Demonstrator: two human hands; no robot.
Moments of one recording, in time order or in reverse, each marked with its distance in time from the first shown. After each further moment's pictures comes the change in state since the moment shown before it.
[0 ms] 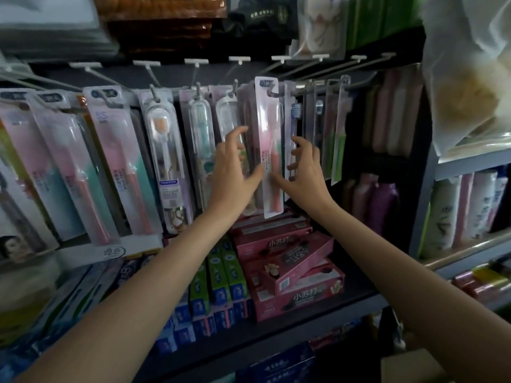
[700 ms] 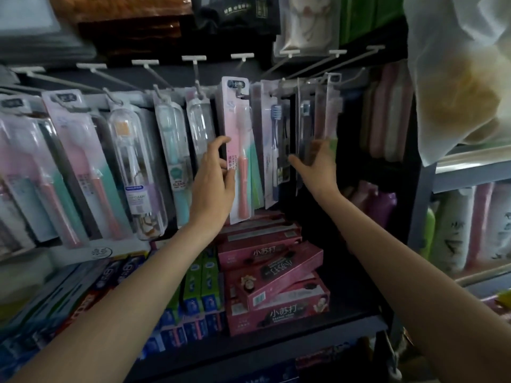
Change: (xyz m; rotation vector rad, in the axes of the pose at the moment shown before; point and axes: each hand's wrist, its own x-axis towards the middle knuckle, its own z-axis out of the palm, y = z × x) left_hand 0.003 0.002 0.037 0.186 0.130 -0.052; right_hand 0.058 0.082 -0.026 0.182 0.137 0.241
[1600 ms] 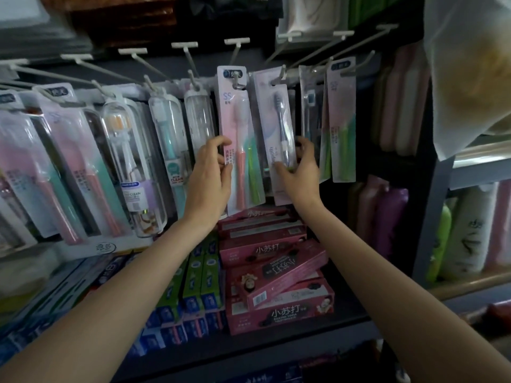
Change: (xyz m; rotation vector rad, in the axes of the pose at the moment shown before) left_hand 0.006 -0.015 0.006 0.106 -0.010 0.083; right_hand -0.027 -0.007 0.031 0.161 -0.060 -0.010
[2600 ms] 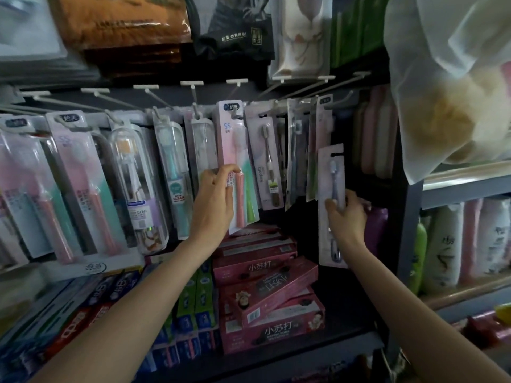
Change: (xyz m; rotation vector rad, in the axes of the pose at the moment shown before) left_hand -0.005 0.006 0.004 0.032 -0.053 0.039; right_hand -0.026 0.026 -0.080 -0.116 0.204 0.168
